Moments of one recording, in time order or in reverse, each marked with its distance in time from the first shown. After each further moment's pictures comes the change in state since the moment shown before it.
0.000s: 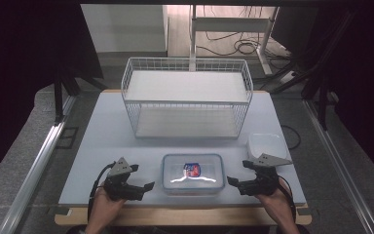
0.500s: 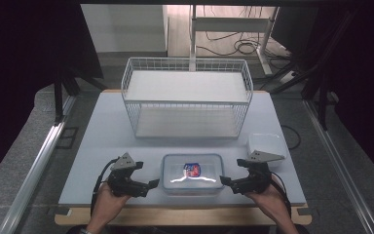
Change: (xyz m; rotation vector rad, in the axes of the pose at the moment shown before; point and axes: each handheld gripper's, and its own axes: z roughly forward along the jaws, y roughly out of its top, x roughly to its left) left arm -0.007 0.024 0.002 -0.005 -0.070 -0.035; right arm 0.013 0.016 0.013 0.030 0.033 0.041
